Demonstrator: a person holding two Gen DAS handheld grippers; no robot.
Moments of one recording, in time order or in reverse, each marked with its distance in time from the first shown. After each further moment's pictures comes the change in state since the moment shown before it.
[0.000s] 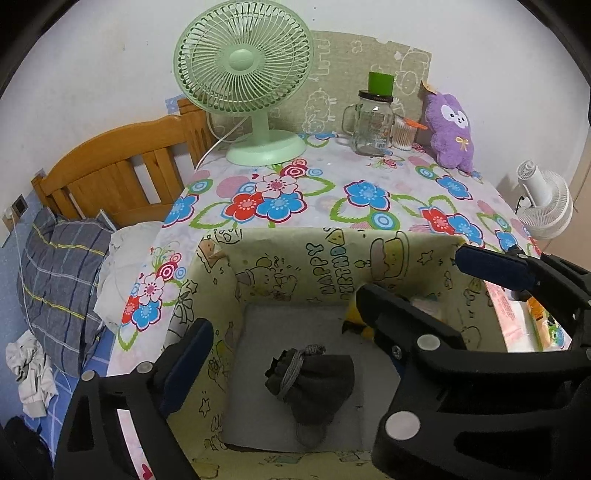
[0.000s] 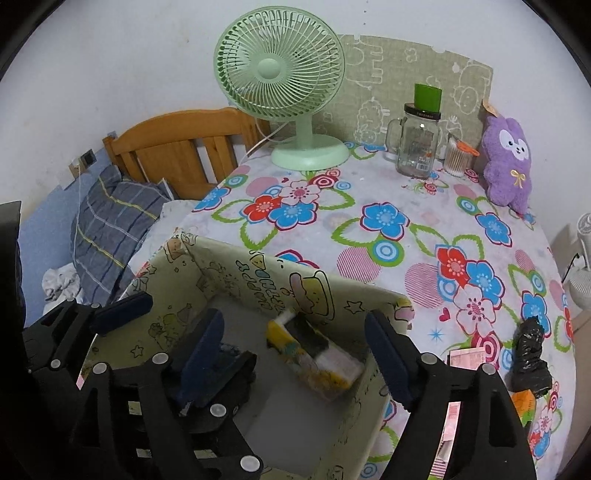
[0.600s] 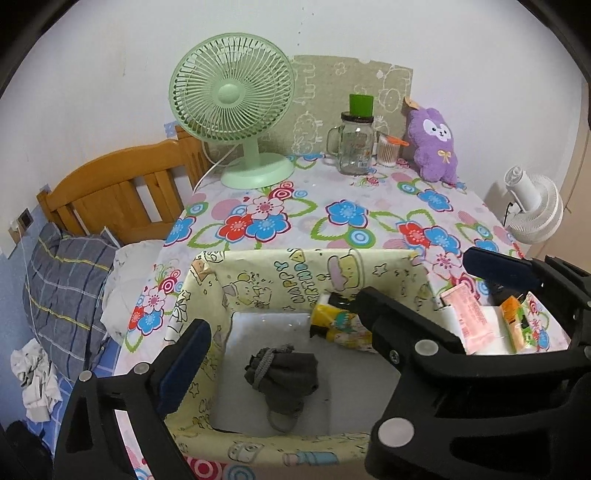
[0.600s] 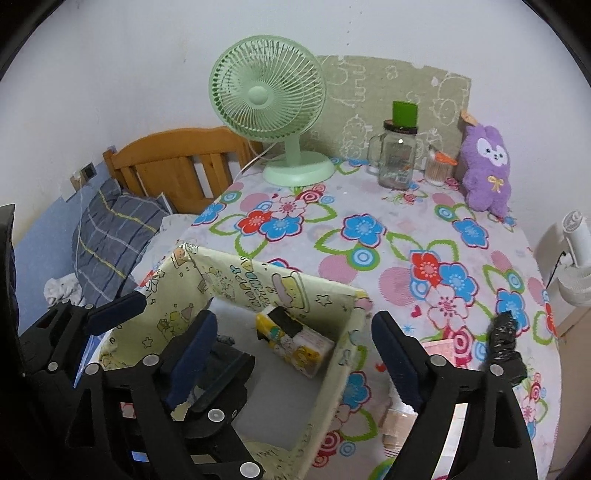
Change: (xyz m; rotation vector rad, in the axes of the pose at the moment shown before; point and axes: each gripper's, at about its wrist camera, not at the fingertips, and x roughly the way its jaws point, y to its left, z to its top) left arm -0.035 -0.025 -0.001 0.013 -0.071 0.003; right arm -0.044 -0.013 -0.007 0.018 -0.058 -0.024
